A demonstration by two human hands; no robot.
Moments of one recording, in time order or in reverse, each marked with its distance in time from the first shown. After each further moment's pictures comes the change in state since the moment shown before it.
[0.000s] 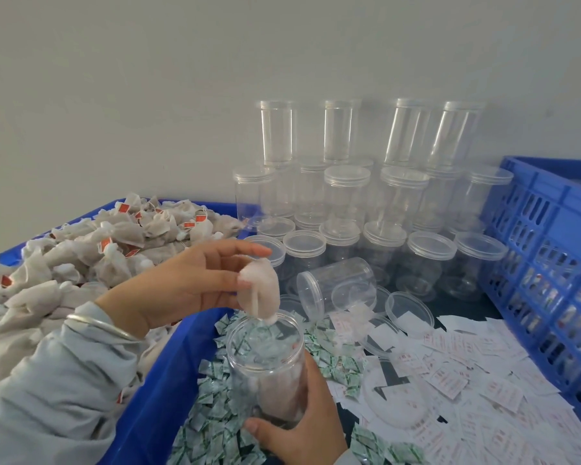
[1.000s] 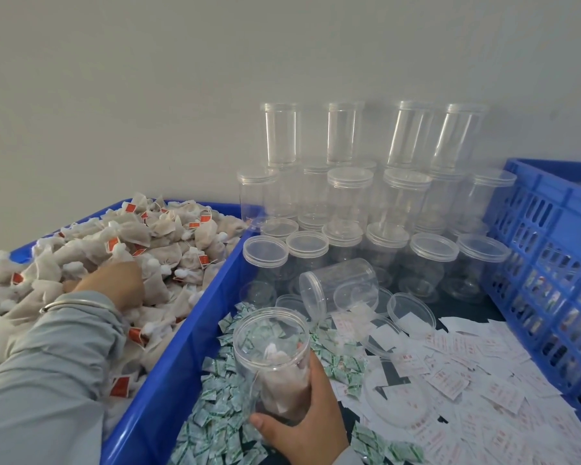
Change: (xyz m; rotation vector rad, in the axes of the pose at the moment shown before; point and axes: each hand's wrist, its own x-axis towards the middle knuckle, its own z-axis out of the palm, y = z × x) left_hand -0.008 -0.032 -0.098 1.469 0.650 -0.907; right_hand -0.004 -0.007 -0.007 0.046 0.000 0.021
